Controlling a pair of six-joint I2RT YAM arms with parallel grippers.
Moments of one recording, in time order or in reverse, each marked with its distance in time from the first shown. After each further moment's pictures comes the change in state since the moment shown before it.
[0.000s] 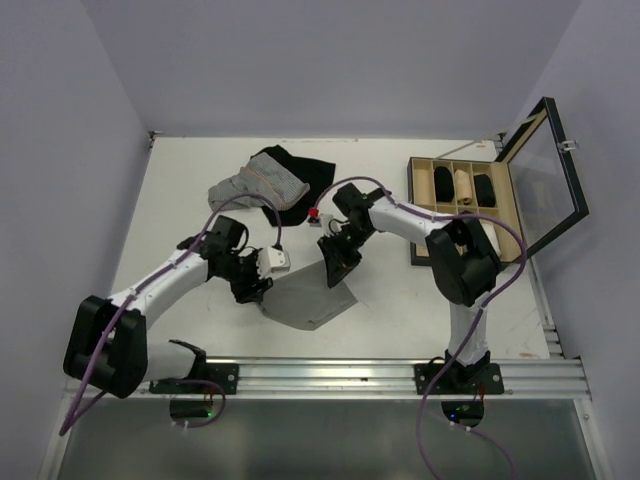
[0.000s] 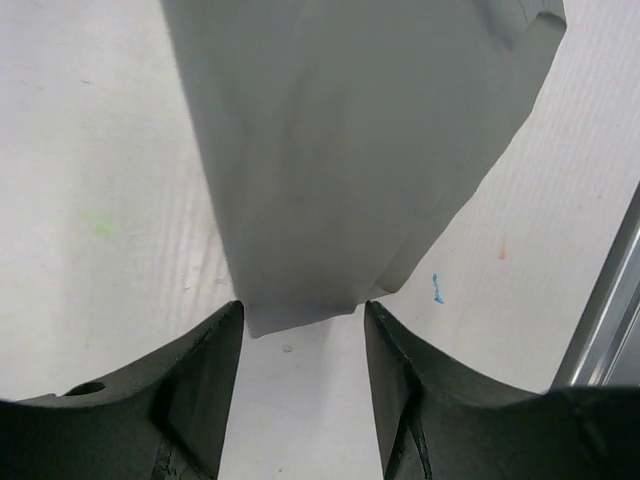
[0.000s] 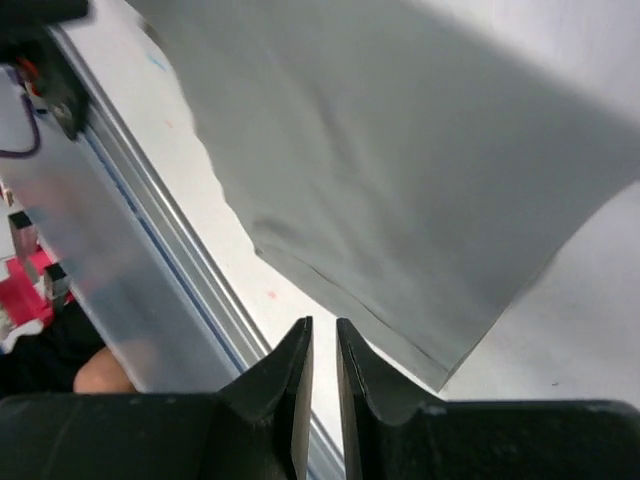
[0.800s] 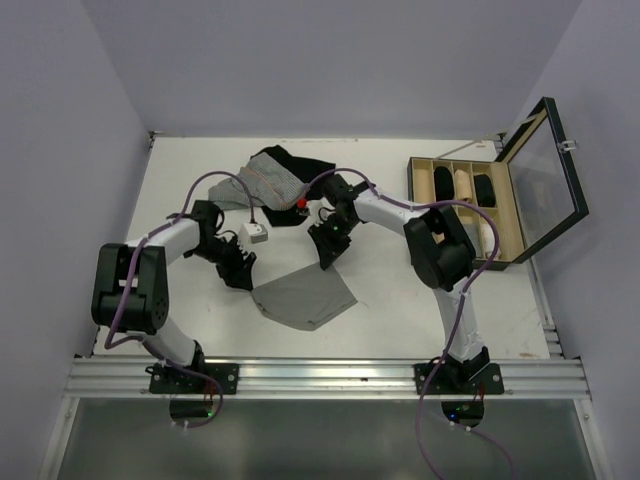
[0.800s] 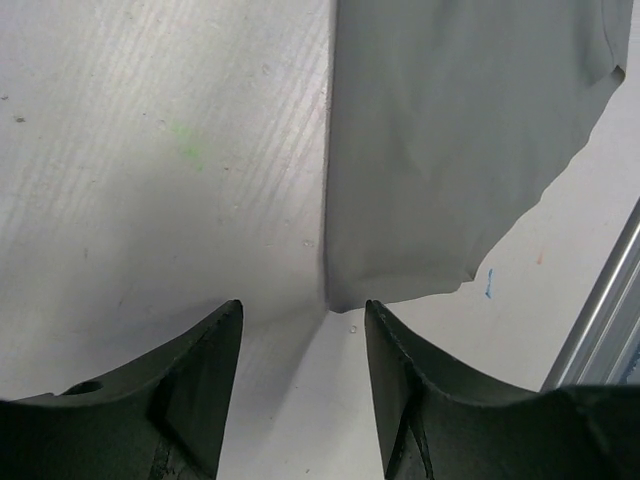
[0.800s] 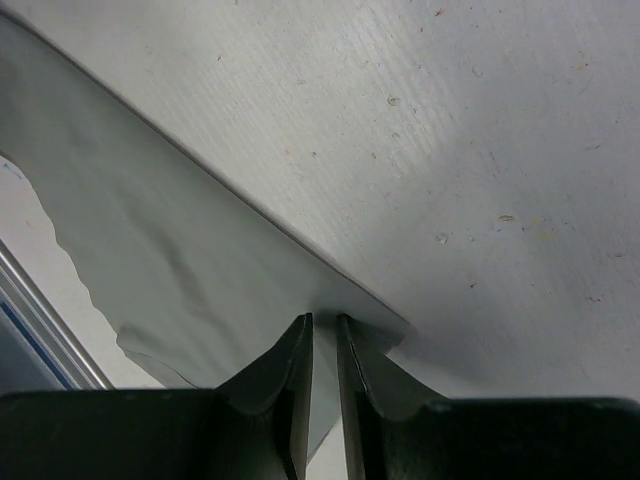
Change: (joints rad) left arm 0.297 0.318 0.167 -0.081 0.176 0.021; right arm -0.001 0.199 0.229 0.080 0.172 -0.097
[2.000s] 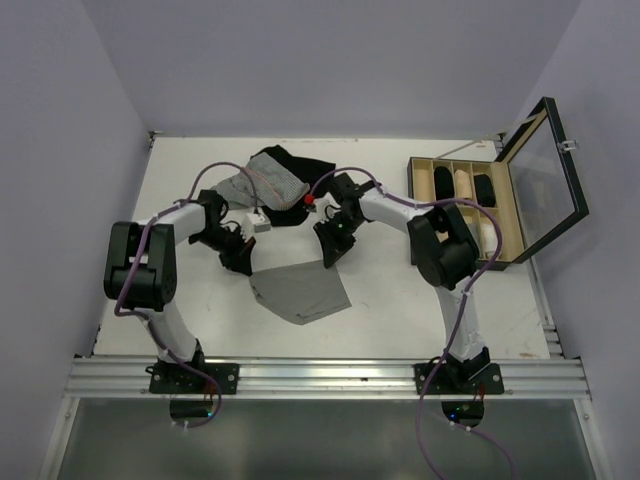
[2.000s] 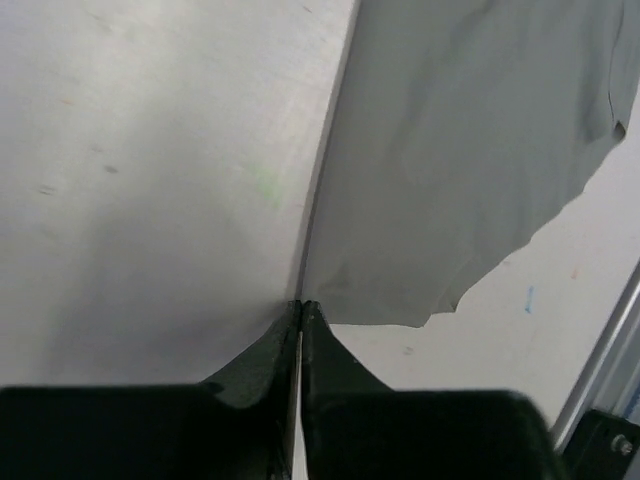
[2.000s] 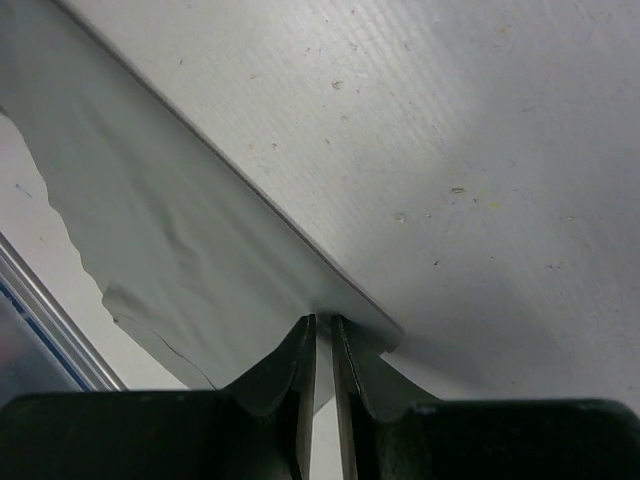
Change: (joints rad) left arm 0.002 0.151 0.122 -0.059 0.010 0.024; right arm -0.034 -0.005 -0.026 0.021 -0.009 0.056
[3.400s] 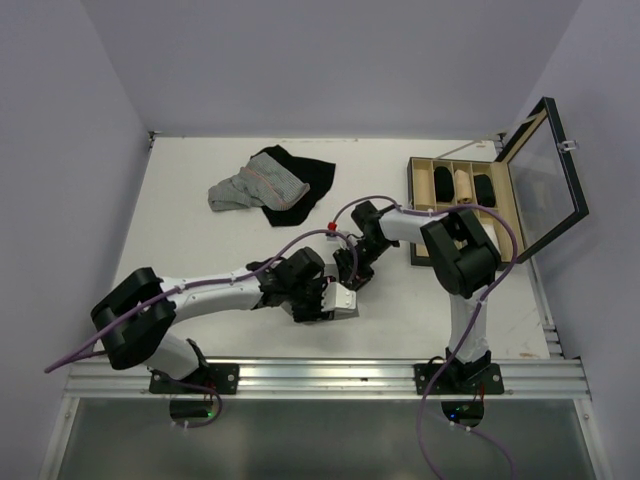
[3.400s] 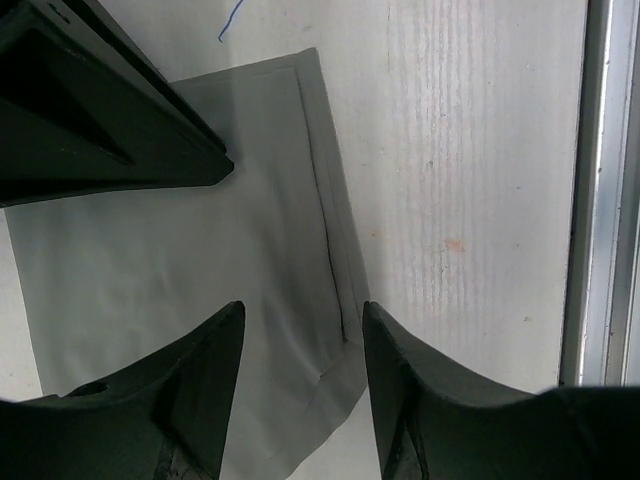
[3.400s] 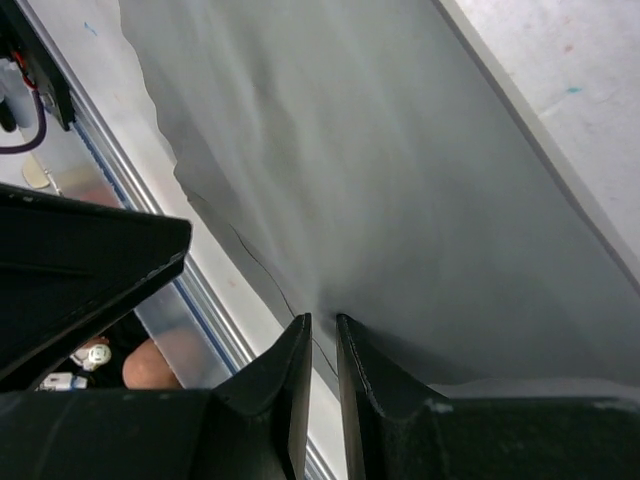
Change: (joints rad) left arm -0.897 -0.303 -0.234 0.523 -0.382 -0.303; right arm -0.055 -0.147 -0.383 0.040 -0.268 0.027
